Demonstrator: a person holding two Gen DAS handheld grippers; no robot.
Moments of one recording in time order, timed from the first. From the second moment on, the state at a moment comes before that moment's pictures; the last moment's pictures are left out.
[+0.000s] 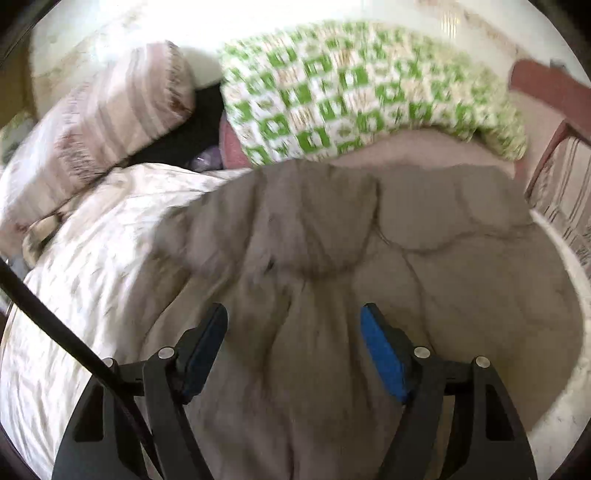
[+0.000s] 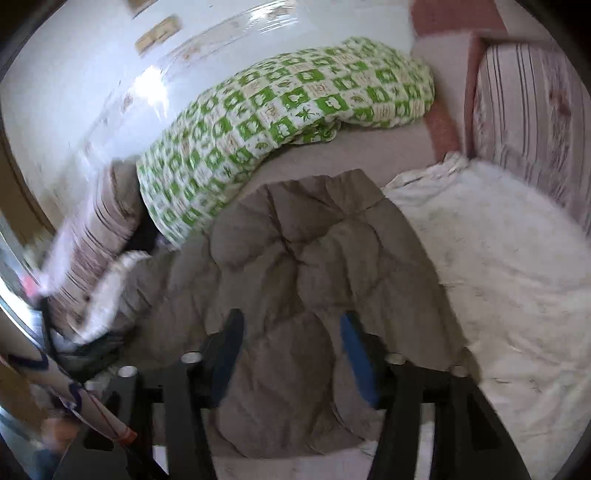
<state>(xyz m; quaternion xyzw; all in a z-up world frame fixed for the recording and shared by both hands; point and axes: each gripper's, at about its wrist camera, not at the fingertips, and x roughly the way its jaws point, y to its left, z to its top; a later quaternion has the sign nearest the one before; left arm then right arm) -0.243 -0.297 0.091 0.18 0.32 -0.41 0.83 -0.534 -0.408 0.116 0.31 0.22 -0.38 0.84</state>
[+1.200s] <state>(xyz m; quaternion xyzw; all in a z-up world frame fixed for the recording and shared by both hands) -0.263 -0.250 0.082 0.12 0.29 -0.41 0.86 -0.472 -0.378 0.077 0.21 0.25 -0.35 0.88</state>
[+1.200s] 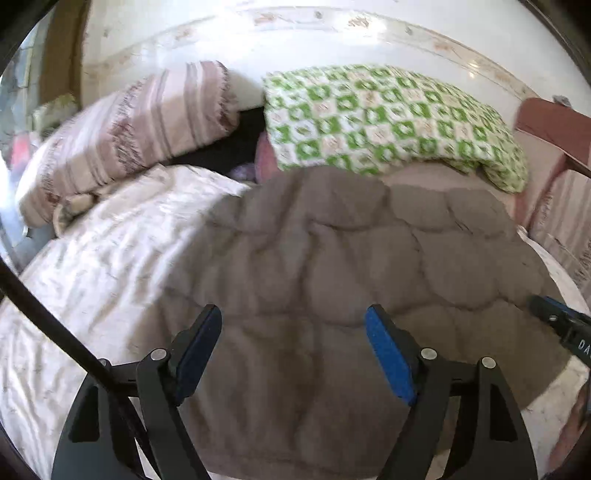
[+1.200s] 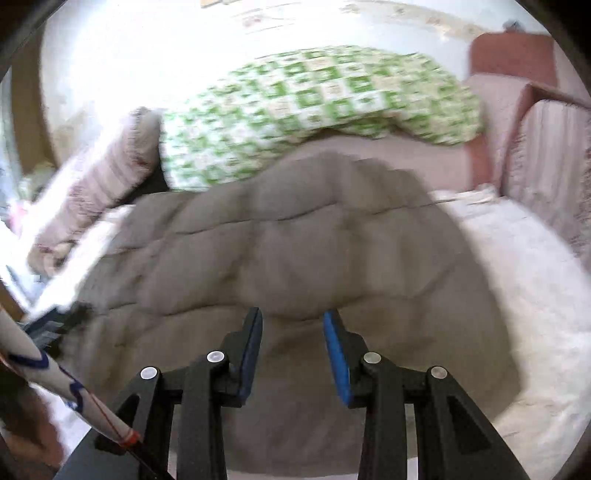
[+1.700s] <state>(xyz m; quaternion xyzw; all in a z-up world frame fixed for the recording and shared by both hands) -0.272 -0.272 0.048 0.17 0.30 -0.39 0.85 -0.438 -0.374 0.043 0.19 0.32 -0.33 0.87</state>
